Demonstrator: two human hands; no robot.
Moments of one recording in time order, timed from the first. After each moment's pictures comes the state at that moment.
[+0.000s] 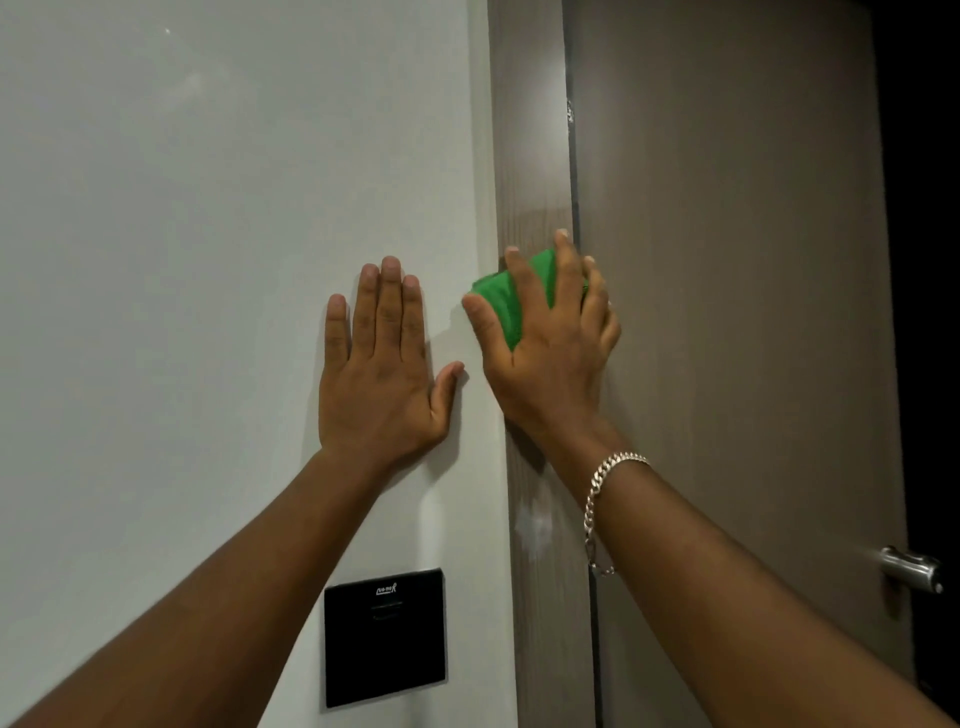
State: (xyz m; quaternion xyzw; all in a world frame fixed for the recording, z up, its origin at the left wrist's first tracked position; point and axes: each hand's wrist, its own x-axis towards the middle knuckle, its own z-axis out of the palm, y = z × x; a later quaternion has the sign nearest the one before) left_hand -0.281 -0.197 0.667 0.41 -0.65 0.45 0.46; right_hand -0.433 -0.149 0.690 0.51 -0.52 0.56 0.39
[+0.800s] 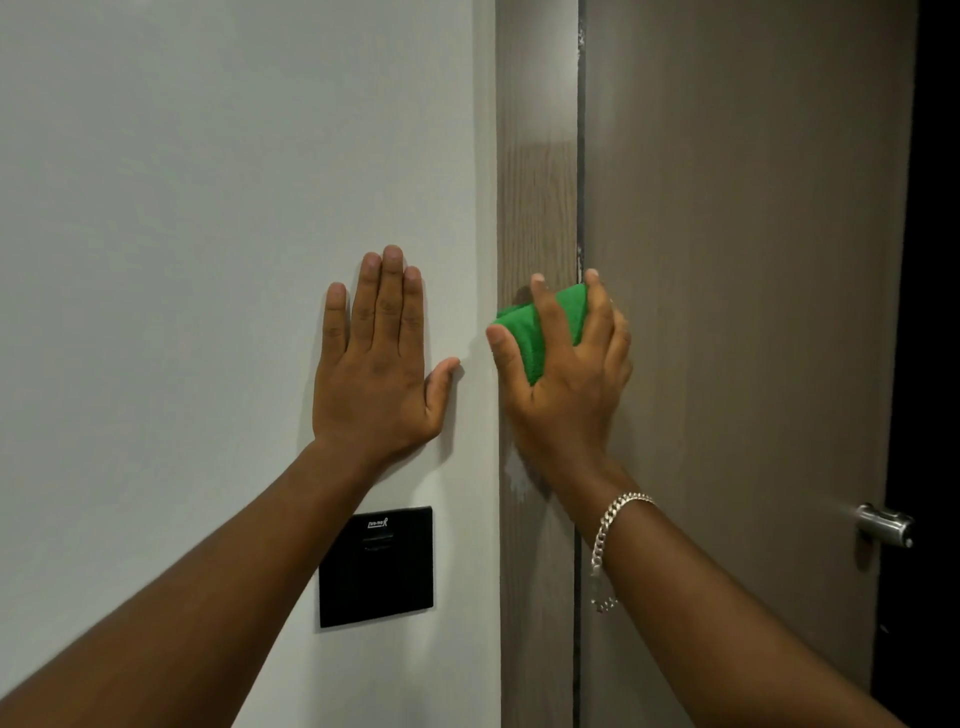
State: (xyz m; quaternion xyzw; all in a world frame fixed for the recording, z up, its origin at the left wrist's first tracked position) left_hand -0.282 -0.195 0.625 0.41 -0.66 0.45 0.45; right_hand -0.448 -0.148 0.614 0.50 -0.53 0.59 0.33
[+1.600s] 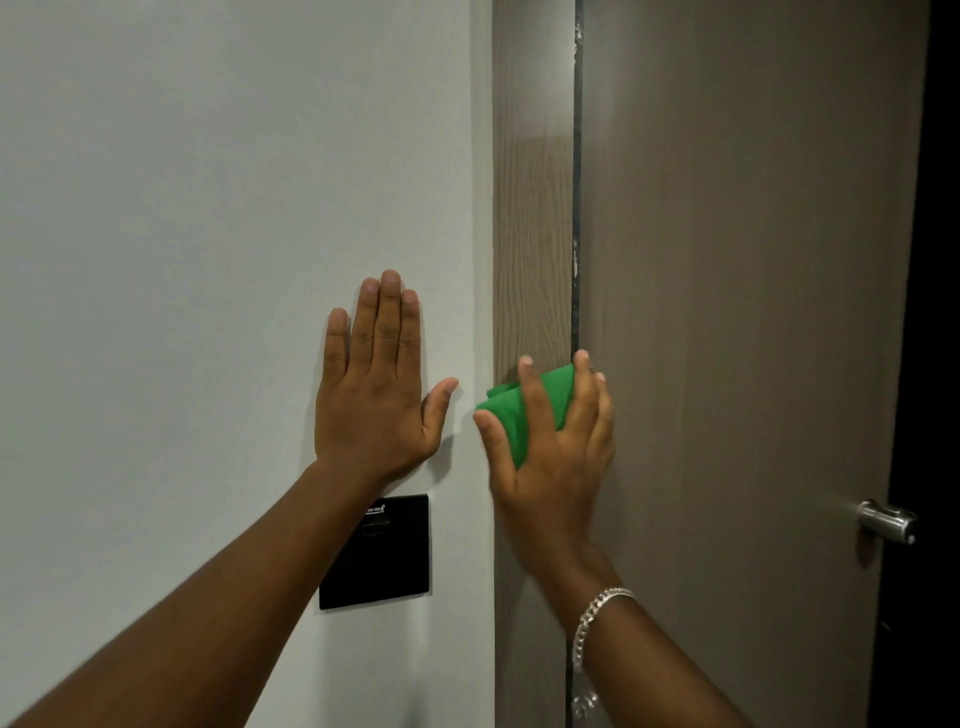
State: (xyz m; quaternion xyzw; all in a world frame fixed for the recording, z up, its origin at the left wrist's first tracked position) left_hand -0.283 -0.192 0.598 0.42 -0.66 0.44 0.44; right_hand -0.439 -0.141 0.536 0.51 -0.57 0.57 0.29
